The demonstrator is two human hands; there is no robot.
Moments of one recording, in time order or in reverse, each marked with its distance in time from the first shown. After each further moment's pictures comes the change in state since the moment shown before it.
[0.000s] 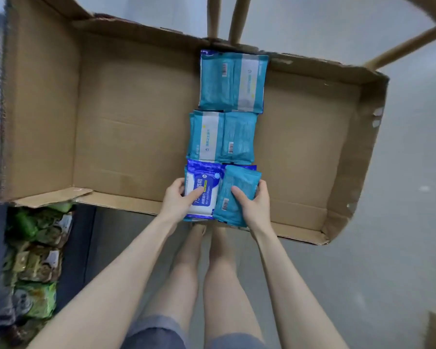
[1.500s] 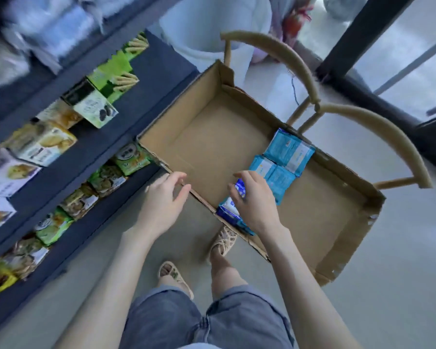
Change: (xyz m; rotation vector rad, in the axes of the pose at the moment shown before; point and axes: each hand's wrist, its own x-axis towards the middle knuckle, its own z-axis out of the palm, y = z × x) left_hand -0.256 -0.001 -0.108 0.384 0.596 0.485; right_hand -0.199 -0.117 0.034 -1.099 -0.410 -1.053
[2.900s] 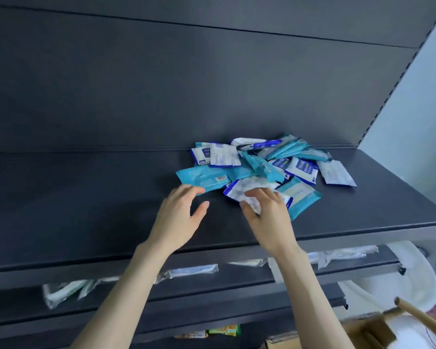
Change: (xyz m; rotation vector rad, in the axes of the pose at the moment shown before) left_hand 0.042 -0.168 -0.438 0.080 0.878 -0.088; right_hand 0.199 -0.517 0.057 -0.034 0.037 -0.833
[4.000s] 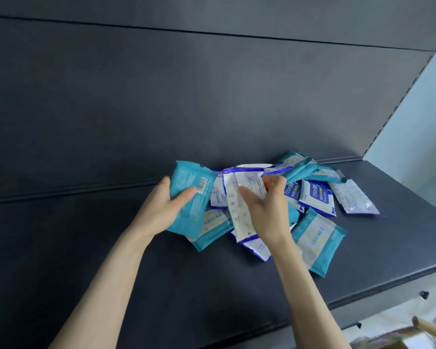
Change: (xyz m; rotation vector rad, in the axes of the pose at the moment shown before) left_hand 0.140 -0.045 -0.018 -0.494 -0.190 -0.370; right_hand 0.120 -0.019 0.028 0.519 0.197 0.298
